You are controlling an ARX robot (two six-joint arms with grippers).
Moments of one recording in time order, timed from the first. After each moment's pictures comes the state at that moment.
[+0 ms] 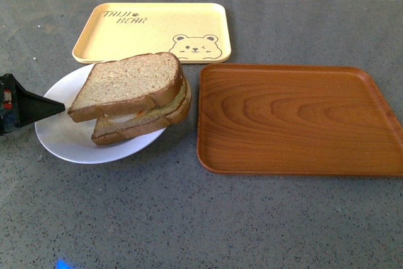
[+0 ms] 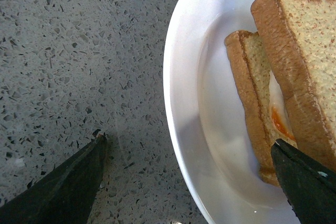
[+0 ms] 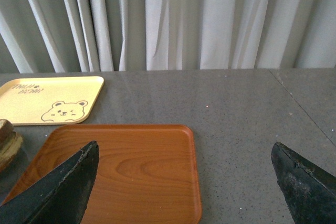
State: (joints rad) left arm 0.21 2.12 0.80 0.44 0.75 -0.03; right arm 0.00 0.00 0.02 0.00 0.00 0.00
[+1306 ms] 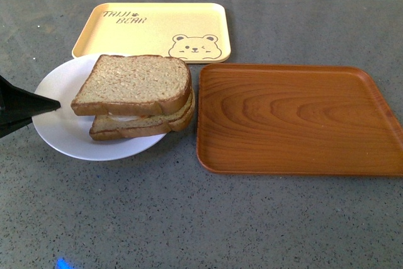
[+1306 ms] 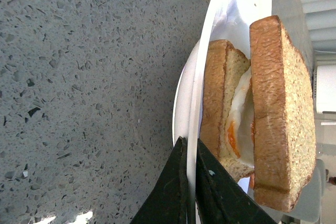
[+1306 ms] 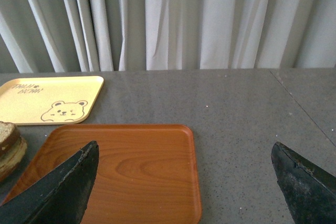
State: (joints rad) left arm 0.23 2.11 0.82 0.45 0.88 -0.41; right arm 0.00 0.00 0.02 0.00 0.00 0.00
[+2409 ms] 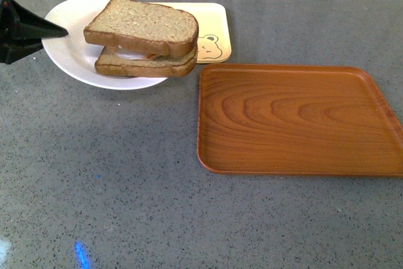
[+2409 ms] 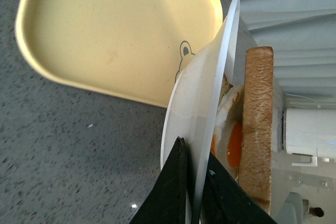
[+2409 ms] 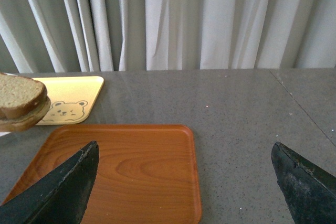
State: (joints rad) left arm 0.12 2.15 1.17 0.37 0.81 -0.70; right arm 0.00 0.00 0.02 0.00 0.00 0.00
